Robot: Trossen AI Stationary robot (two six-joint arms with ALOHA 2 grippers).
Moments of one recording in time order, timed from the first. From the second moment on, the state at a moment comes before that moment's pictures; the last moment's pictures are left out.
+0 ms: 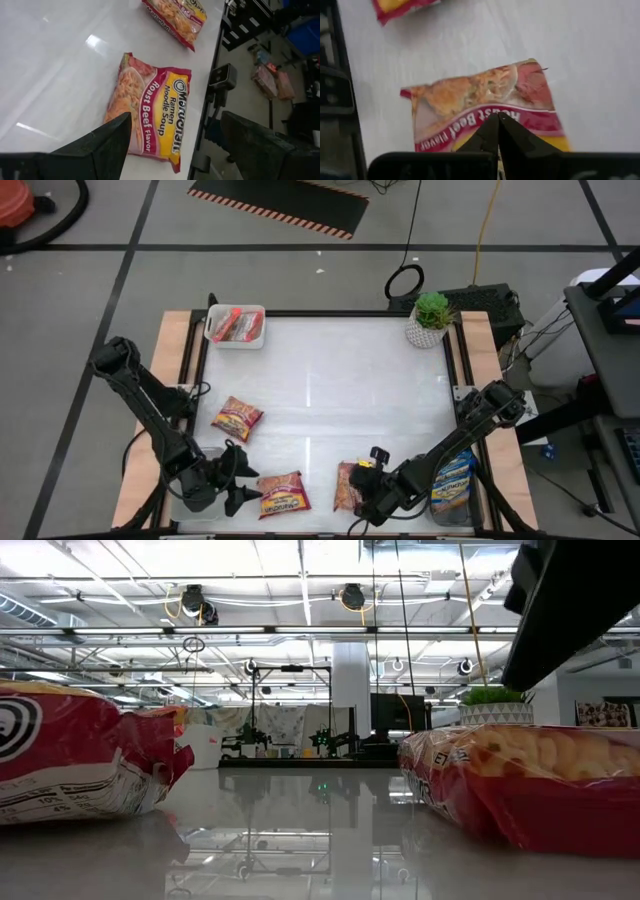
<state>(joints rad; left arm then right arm) -0.94 1.39 0.85 -0.27 -0.52 -1.29 0.69 1.88 1.32 -0.62 0.40 0.99</state>
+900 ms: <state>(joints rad) -0.79 1.39 0.85 -0.29 -0.41 -1.15 0.61 1.86 1.32 -0.72 0.28 0.72</state>
